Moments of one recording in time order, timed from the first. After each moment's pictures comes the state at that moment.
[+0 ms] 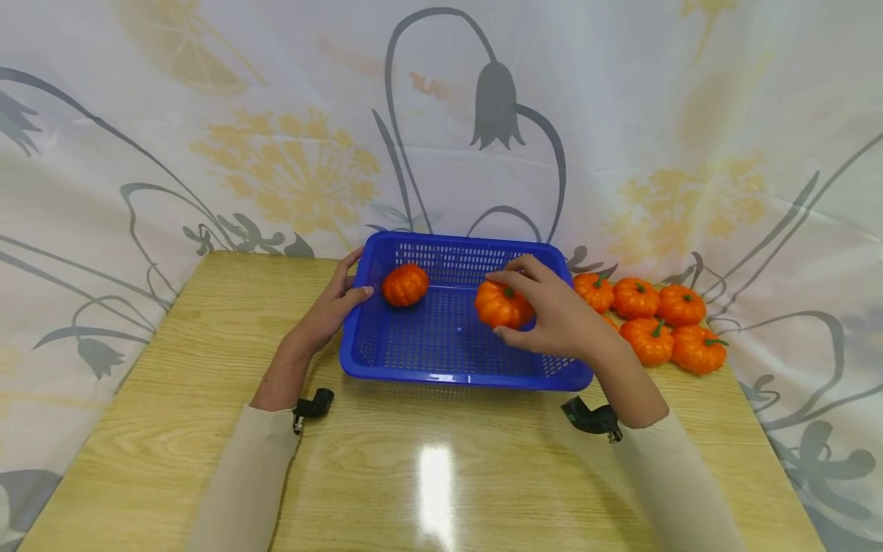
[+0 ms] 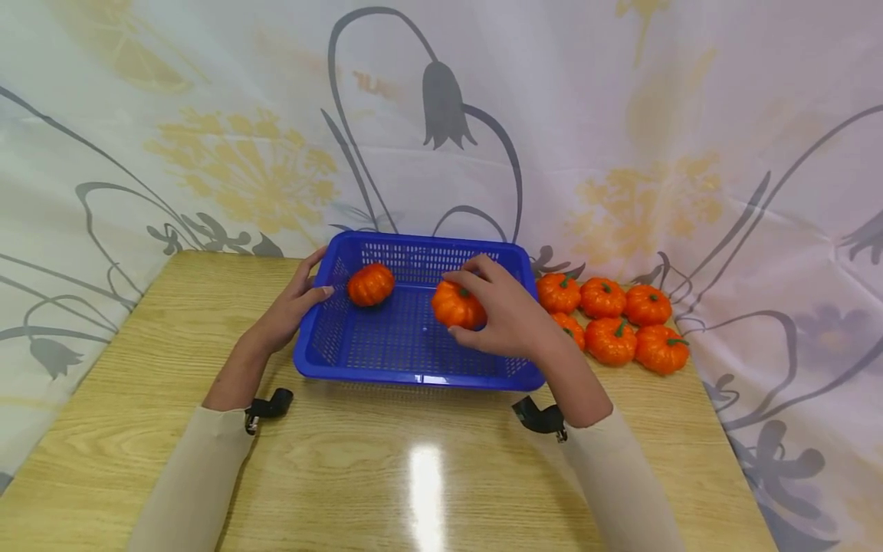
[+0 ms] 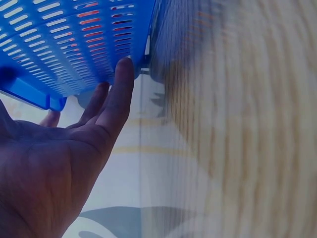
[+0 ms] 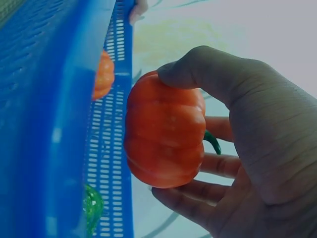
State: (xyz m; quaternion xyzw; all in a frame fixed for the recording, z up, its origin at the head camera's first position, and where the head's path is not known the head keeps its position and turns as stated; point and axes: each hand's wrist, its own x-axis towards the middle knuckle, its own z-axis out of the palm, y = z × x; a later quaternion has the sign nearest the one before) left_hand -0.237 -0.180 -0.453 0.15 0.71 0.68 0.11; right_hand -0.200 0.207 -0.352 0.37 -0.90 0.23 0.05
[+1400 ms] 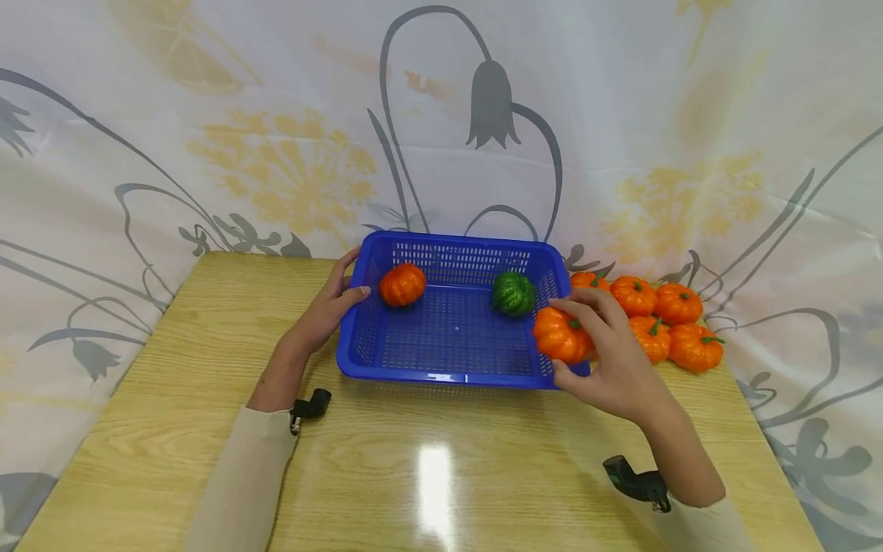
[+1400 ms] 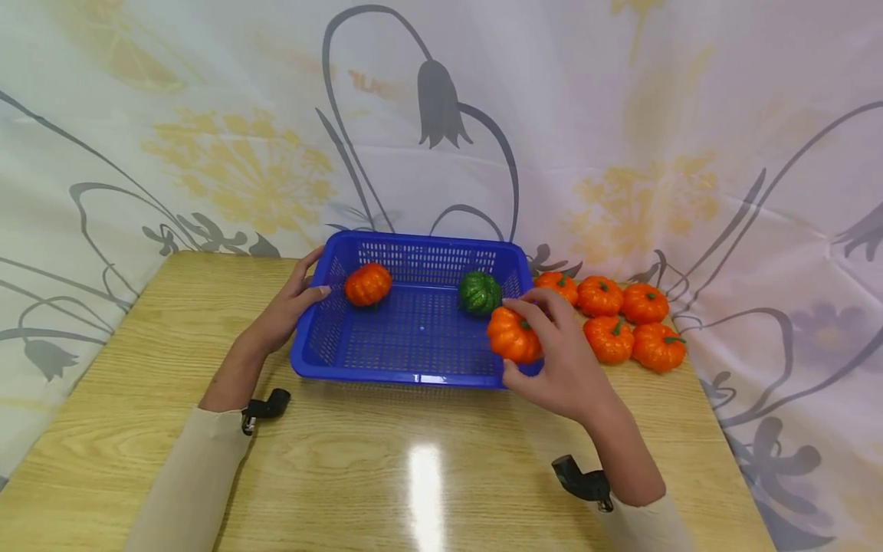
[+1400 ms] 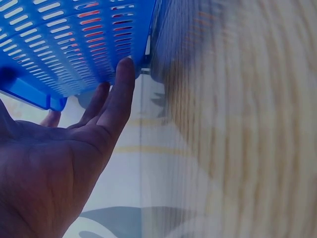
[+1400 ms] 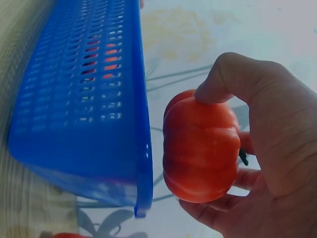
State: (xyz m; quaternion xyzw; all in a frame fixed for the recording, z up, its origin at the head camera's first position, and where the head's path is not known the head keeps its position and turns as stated) left_hand -0.236 -0.177 -0.450 0.14 0.71 0.68 0.11; right_hand -0.137 0.263 -0.377 0.30 -0.89 0.28 0.19
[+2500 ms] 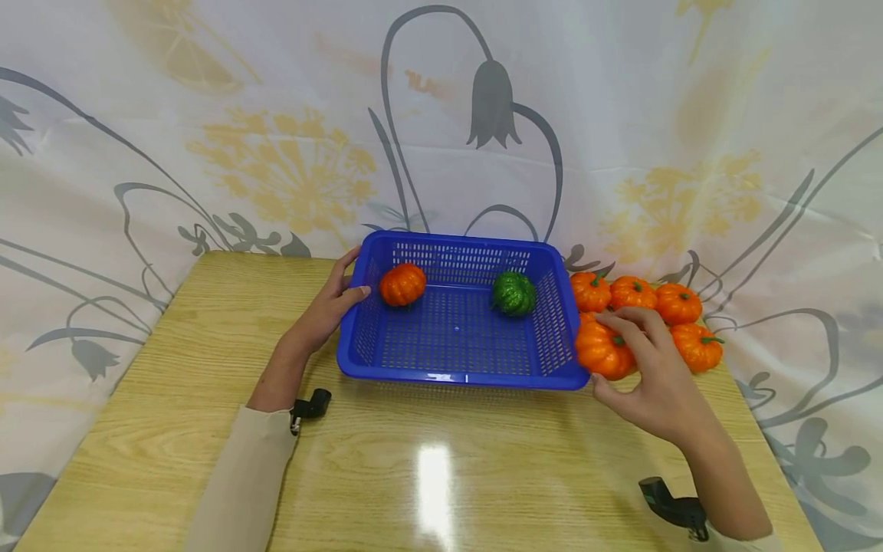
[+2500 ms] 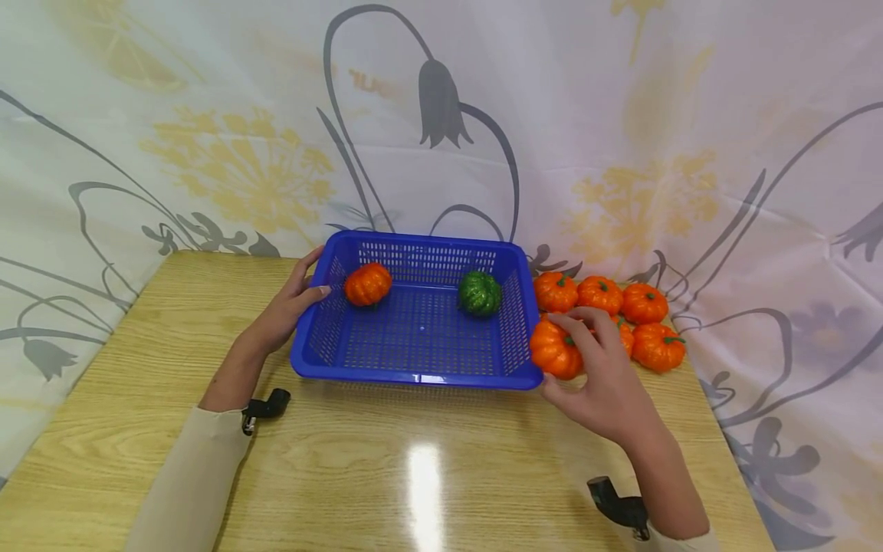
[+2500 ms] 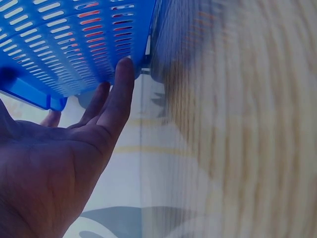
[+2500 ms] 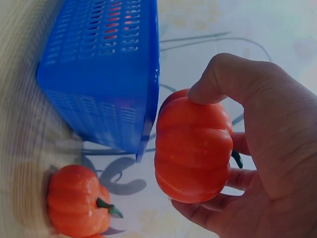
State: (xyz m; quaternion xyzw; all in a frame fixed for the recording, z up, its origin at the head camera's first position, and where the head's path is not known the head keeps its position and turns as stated) left_hand -0.236 -0.178 -0.451 0.15 0.71 0.68 0.12; right_hand -0.114 0.305 -0.383 0.26 -0.91 0.24 0.20
